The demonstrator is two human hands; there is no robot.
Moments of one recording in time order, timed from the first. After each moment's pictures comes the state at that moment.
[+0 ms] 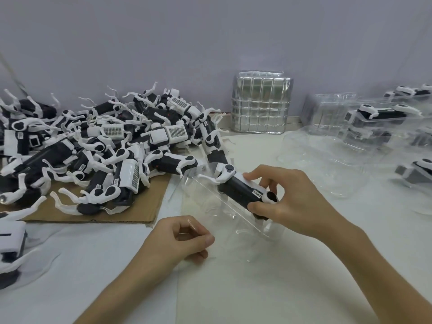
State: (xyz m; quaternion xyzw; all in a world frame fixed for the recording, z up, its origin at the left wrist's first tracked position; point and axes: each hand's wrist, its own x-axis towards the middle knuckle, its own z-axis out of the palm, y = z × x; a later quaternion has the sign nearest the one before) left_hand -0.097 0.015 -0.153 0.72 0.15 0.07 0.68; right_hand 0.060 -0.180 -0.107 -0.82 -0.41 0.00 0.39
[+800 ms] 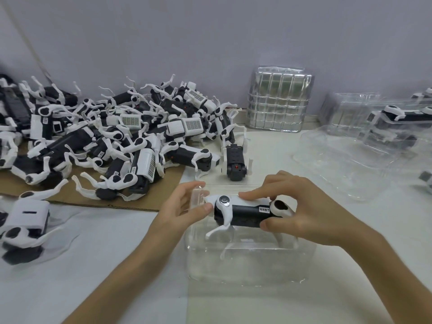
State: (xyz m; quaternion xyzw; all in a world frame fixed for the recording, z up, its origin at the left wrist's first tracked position) left_hand -0.098 0.031 -0.155 0.72 0.16 0.15 0.66; right_hand 0.047 -0.178 -0.098 -0.78 -0.50 0.12 0.36
